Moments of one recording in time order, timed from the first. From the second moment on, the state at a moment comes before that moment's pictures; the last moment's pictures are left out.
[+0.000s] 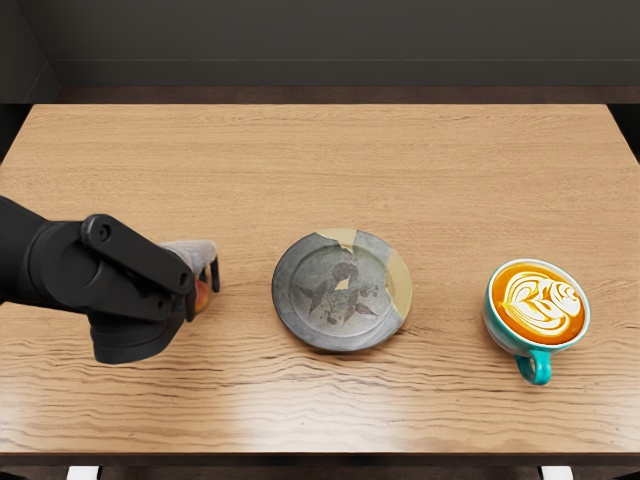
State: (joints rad) left arm -1.82 0.13 0.95 -1.73 0.19 0.62 0.47; right arm -0.13 0.00 0.07 0.19 -0.04 0.12 -0.05
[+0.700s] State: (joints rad) left arm -1.87 0.14 0.94 -1.73 0.11 0.61 0.46; right arm -0.13 0.00 0.07 0.19 -0.04 0.12 -0.05
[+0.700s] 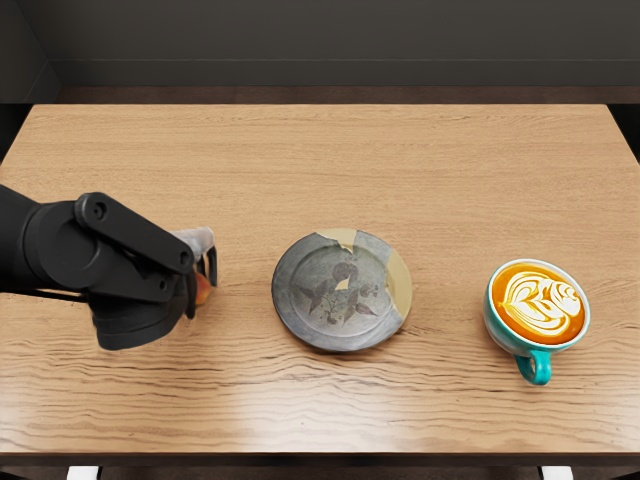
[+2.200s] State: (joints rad) left arm -2.10 0.20 0.59 -1.74 -0.02 0.24 0.46; right arm -0.13 0.00 0.07 0.19 -0.04 0.12 -0.05
